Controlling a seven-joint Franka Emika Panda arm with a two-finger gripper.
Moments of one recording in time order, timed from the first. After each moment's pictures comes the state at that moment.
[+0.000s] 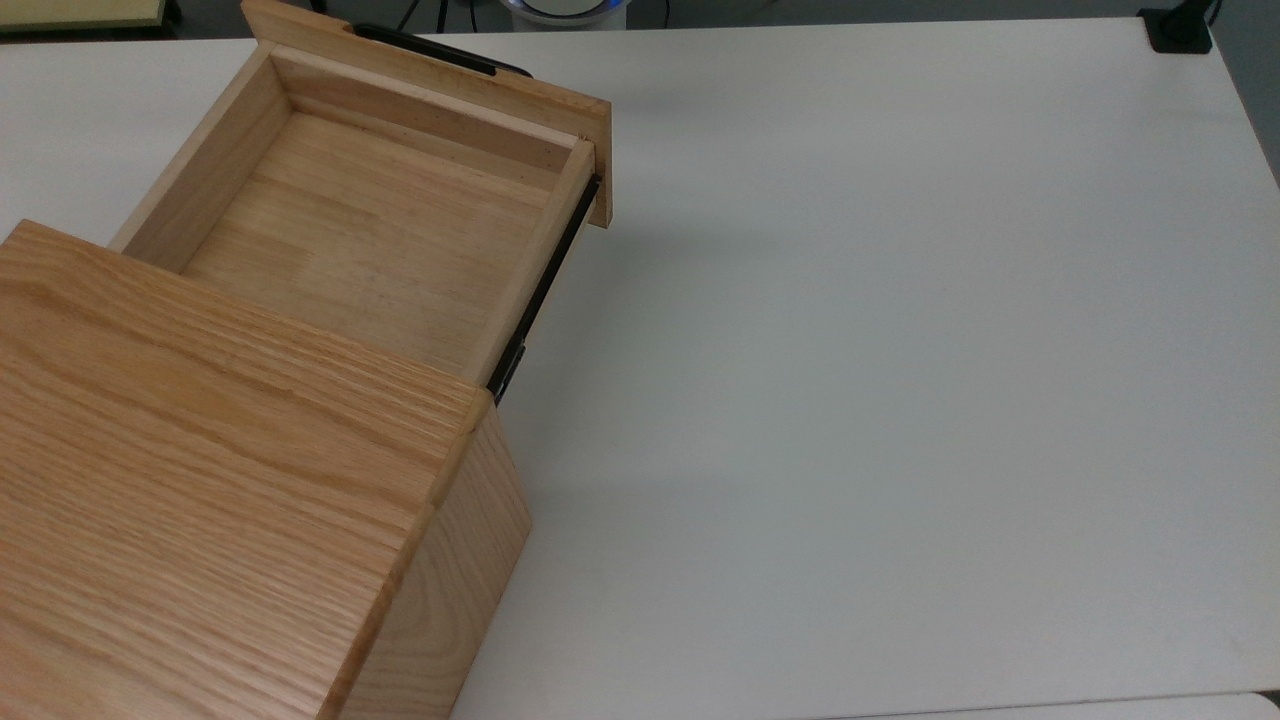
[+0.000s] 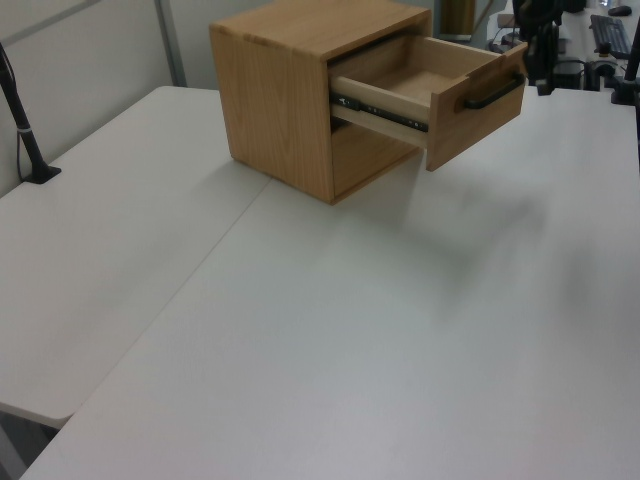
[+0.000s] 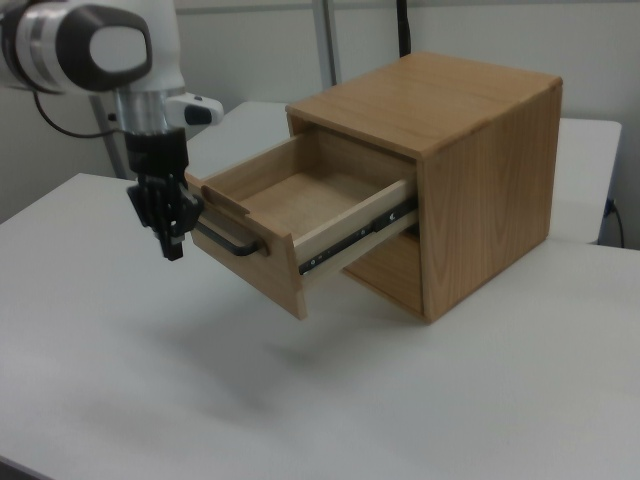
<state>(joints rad) 0.02 -0.14 -0.07 -1.82 -0.06 1.47 0.08</state>
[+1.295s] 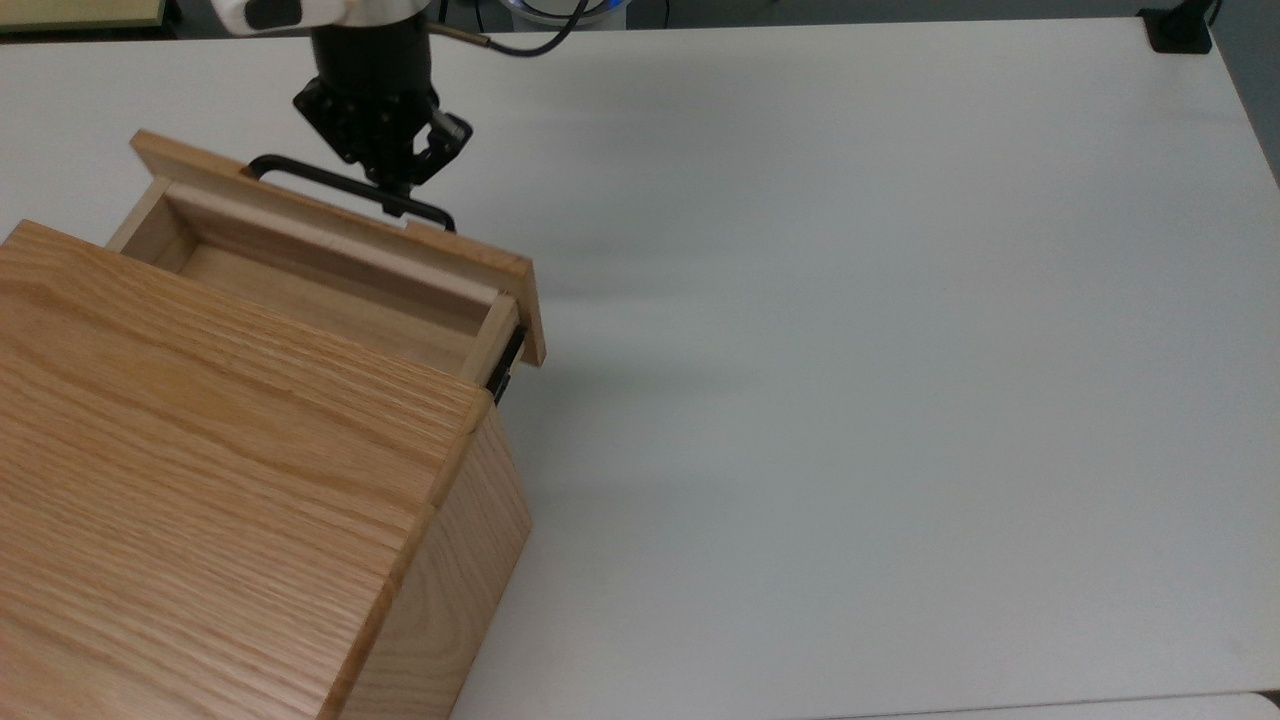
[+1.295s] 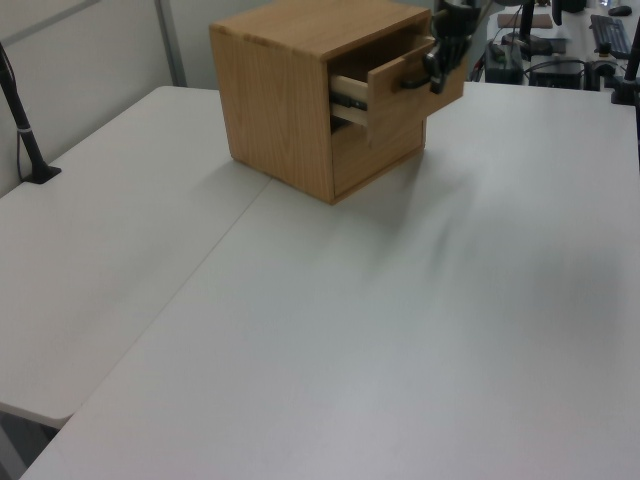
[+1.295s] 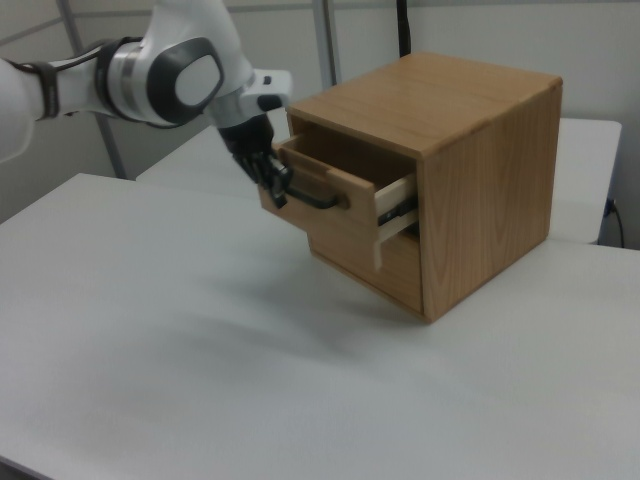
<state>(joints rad) -0.03 0.13 -0.07 -1.67 -0.06 2.04 0.24</state>
